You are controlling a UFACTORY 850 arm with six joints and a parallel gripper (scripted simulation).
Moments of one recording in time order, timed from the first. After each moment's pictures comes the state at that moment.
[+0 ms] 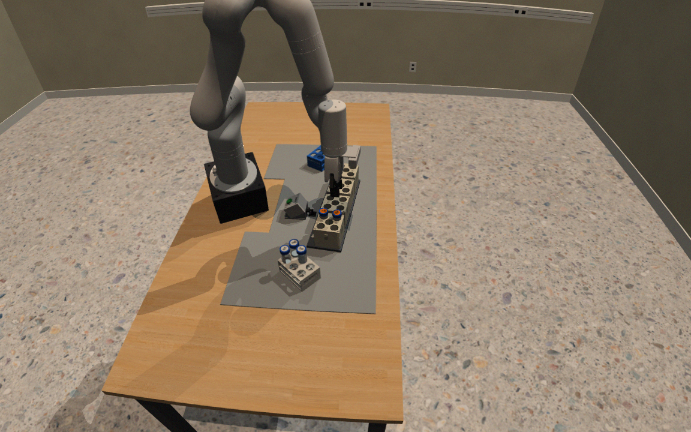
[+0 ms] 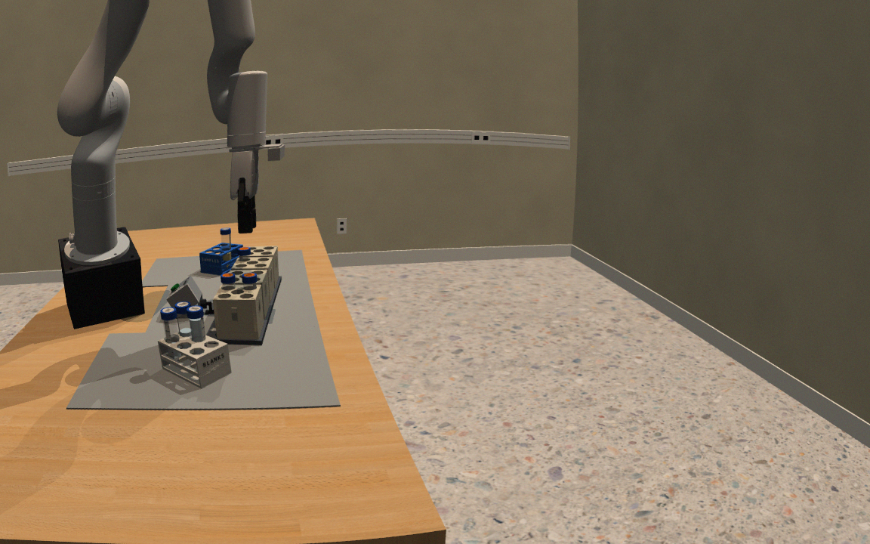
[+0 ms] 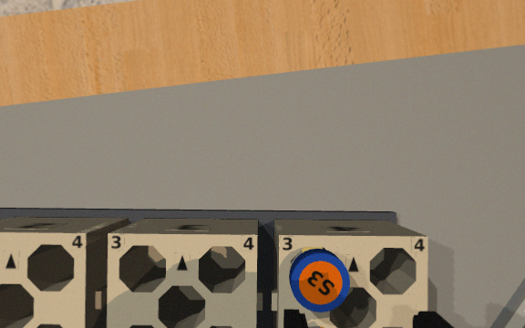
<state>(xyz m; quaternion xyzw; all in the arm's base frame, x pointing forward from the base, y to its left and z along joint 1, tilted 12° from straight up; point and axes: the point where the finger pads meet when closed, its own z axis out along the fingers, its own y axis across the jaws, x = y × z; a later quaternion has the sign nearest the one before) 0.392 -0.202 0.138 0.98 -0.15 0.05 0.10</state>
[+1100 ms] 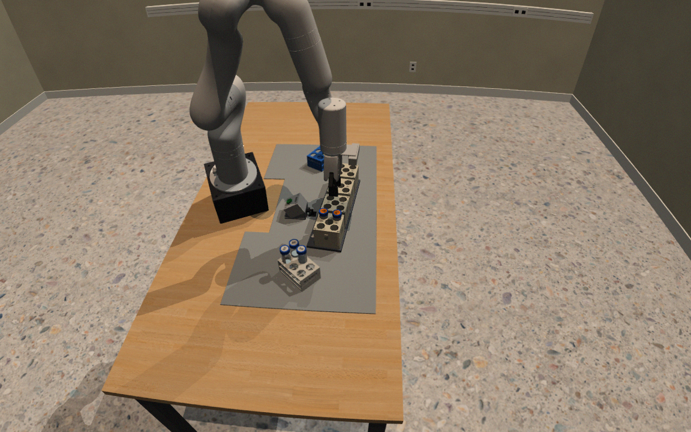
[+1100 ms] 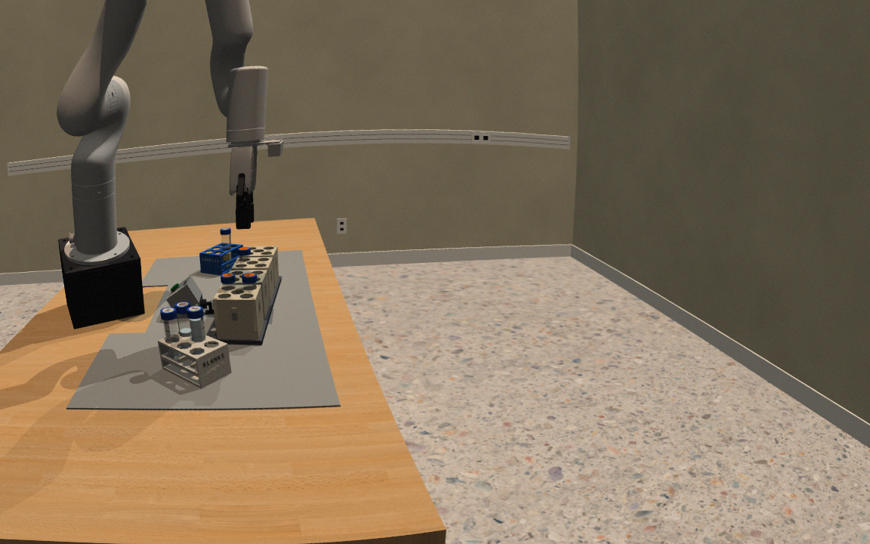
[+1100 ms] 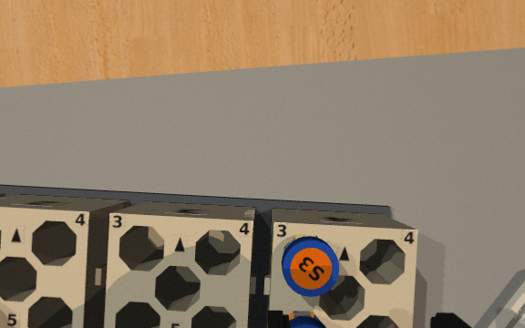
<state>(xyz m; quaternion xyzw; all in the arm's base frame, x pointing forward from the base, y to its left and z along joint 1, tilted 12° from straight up) 0.386 -0.205 0.149 0.99 -0.13 0.04 0.10</state>
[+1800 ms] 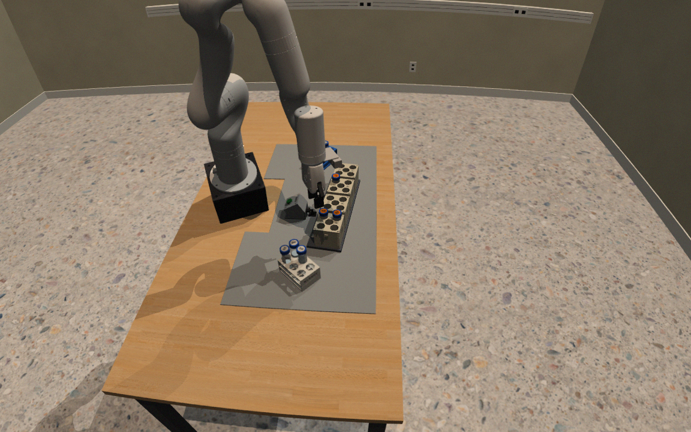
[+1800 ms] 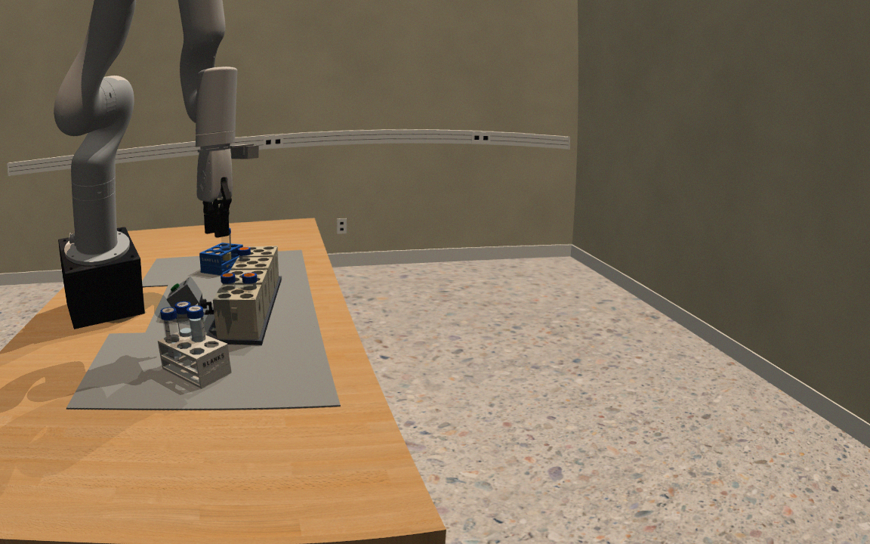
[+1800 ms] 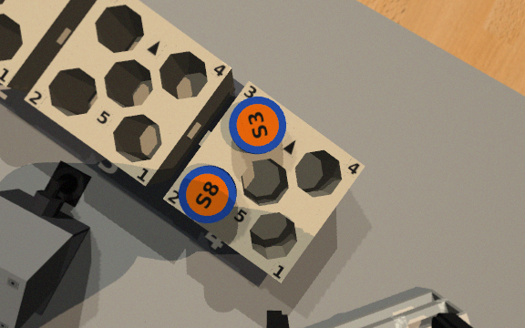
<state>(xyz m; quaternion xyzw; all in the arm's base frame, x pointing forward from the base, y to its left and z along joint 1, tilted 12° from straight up) 0.318 -0.258 0.155 0.98 0.16 0.01 0.13</state>
